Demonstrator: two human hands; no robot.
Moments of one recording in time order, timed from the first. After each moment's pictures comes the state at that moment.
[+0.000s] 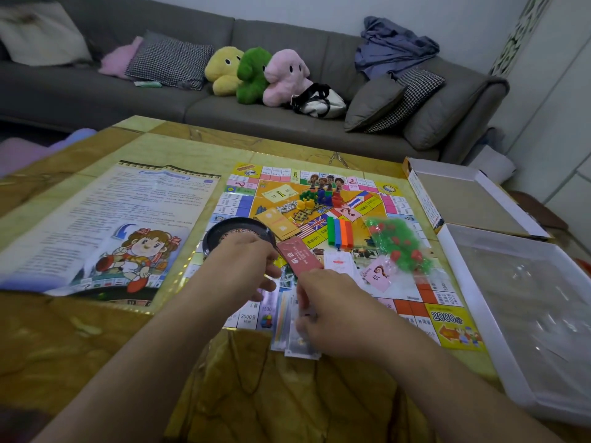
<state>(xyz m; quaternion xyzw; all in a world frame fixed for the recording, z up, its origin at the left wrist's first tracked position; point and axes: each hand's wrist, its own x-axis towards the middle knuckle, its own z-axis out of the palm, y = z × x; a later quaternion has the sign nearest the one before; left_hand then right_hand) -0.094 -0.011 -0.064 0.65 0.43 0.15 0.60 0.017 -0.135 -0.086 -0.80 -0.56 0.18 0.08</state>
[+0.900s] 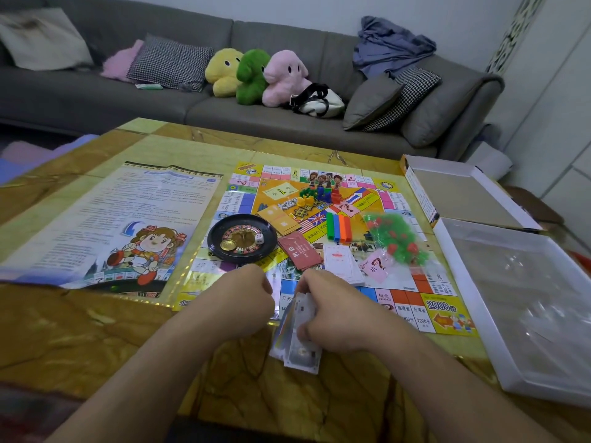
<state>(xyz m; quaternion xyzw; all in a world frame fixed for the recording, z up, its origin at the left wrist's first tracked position) -0.118 -0.024 -0.088 0.85 0.41 -0.05 0.33 0.009 -0.140 -0.090 -0.83 -0.47 0.29 0.10</state>
